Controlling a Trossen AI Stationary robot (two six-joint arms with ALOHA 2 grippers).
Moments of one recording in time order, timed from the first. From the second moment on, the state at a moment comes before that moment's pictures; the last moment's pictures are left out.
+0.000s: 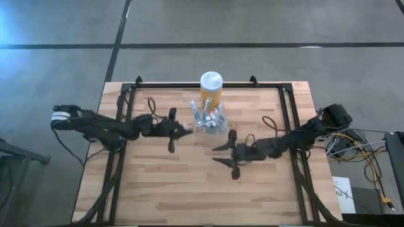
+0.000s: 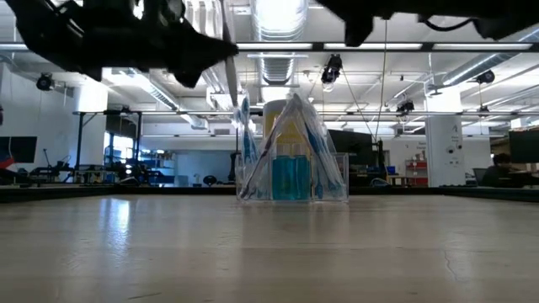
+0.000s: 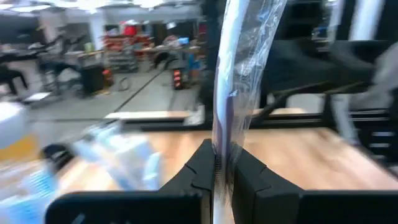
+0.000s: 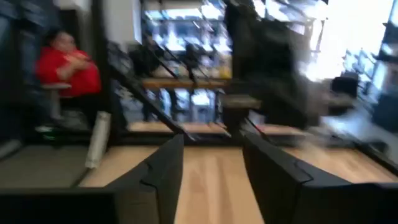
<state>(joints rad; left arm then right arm) 0.04 1.22 0.41 0.89 0.04 0.03 0.34 1.52 0.64 0.96 0.32 0.01</state>
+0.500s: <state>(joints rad) 0.23 1.53 0.47 1.10 0.11 -0.04 0.40 1.61 0.50 1.22 0.37 -0.11</state>
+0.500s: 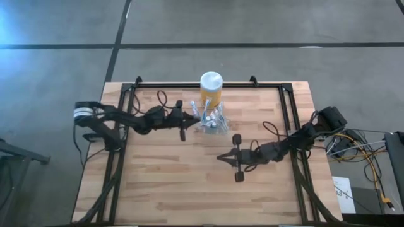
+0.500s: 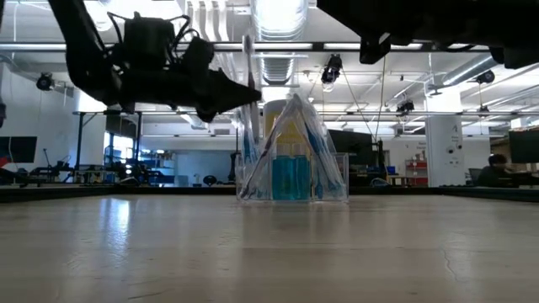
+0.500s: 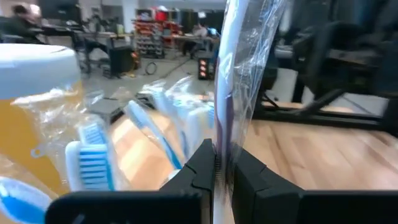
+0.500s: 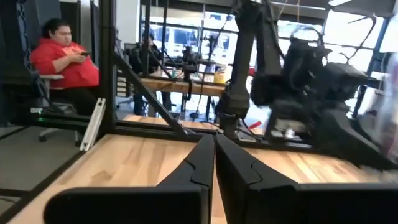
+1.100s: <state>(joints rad) 0.23 1.84 0.49 1.26 -0.06 -0.05 0.41 1.60 0.50 1.21 0.37 -0.11</state>
